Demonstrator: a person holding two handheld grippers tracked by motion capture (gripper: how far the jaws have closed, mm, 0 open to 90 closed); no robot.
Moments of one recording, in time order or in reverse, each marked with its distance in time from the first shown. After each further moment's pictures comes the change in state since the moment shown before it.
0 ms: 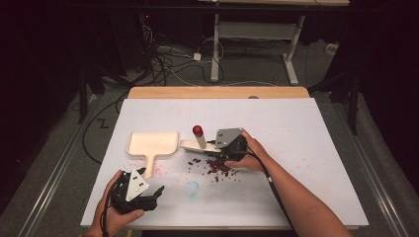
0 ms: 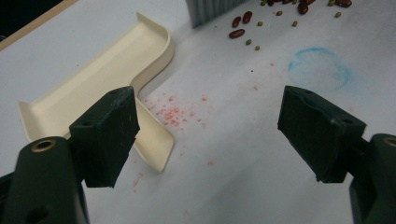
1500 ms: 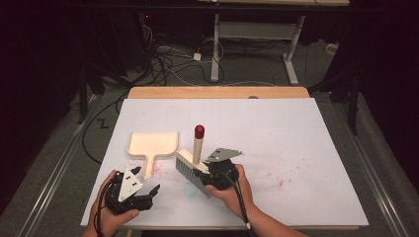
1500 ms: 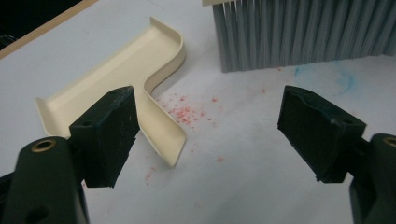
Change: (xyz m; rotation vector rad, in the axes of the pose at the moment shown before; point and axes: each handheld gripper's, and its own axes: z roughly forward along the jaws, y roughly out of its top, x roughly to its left) left arm 0.006 -0.003 -0.010 -0.019 0.009 -0.043; right arm 0.087 0.026 -0.003 -0.011 -0.147 0.631
